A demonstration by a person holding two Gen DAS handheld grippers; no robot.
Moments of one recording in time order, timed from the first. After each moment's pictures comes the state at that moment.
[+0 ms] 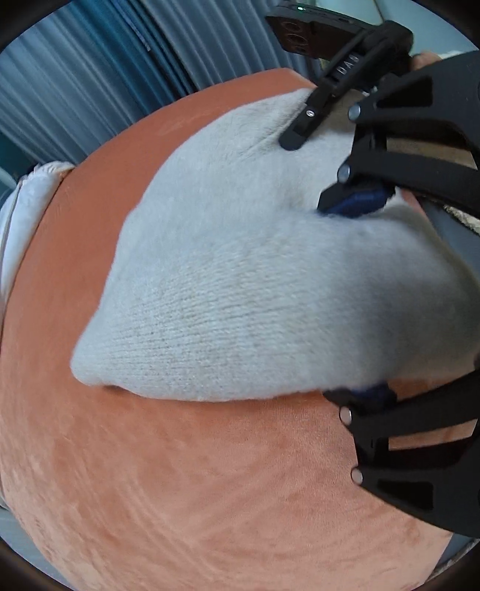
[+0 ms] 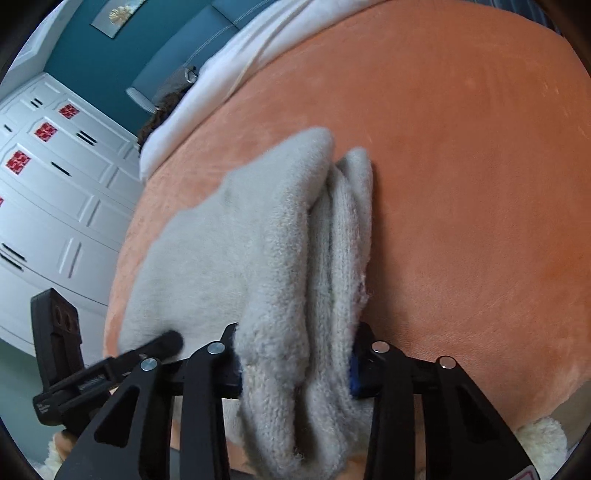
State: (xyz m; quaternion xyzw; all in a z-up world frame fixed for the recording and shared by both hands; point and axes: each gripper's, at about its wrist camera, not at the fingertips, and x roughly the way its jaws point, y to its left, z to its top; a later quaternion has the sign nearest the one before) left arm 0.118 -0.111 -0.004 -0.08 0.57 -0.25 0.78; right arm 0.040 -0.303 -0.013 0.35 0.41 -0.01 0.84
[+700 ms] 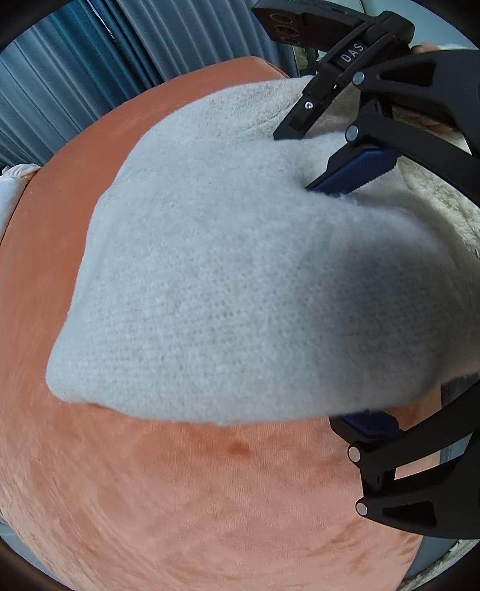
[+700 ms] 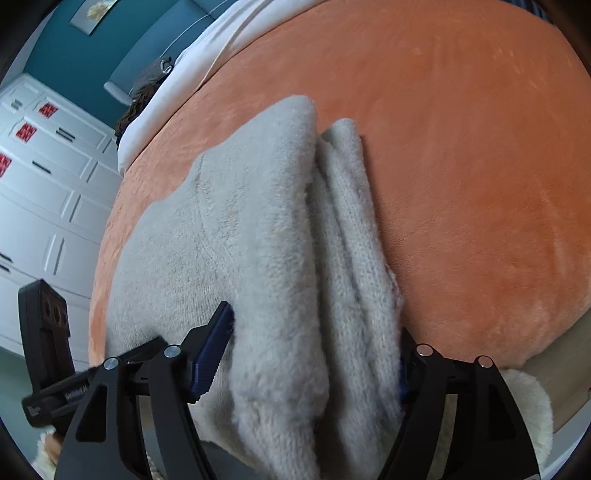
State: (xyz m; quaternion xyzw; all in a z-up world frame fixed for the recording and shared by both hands) left arm 0.088 -0.153 -0.027 -0.04 0.61 -0.24 0.75; right arm 0.007 -0.311 -0.041 0.36 0.46 -0.05 0.81
